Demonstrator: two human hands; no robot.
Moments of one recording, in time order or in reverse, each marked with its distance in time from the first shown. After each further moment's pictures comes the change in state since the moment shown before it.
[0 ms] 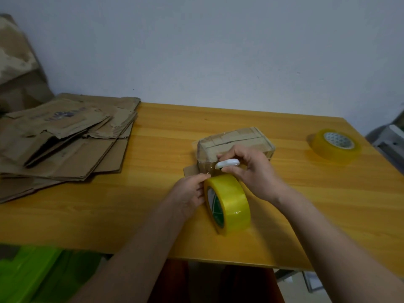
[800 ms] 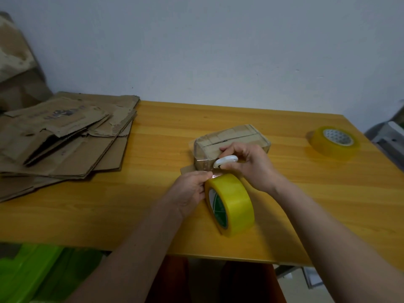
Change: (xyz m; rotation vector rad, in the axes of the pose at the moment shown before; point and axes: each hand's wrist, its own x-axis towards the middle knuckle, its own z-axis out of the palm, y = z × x) left_hand -0.005 0.001 -0.004 0.051 -0.145 0.079; right_hand 0.009 0.010 0.001 0.070 -0.003 0.093
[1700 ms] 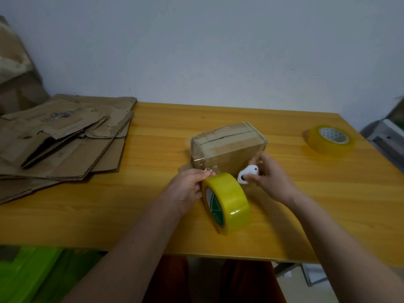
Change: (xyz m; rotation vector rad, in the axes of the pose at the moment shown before) left_hand -0.003 0.002 0.005 0.062 0.079 0.046; right_hand -0.031 0.043 -0.024 -0.041 0.123 0.313
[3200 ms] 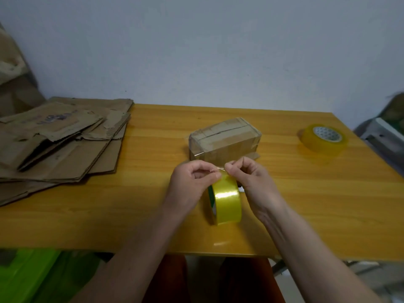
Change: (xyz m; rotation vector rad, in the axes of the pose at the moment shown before) left_hand -0.044 0.012 0.014 0.500 0.003 0.511; right_hand -0.042 -0.053 0.037 0.609 0.046 0.038
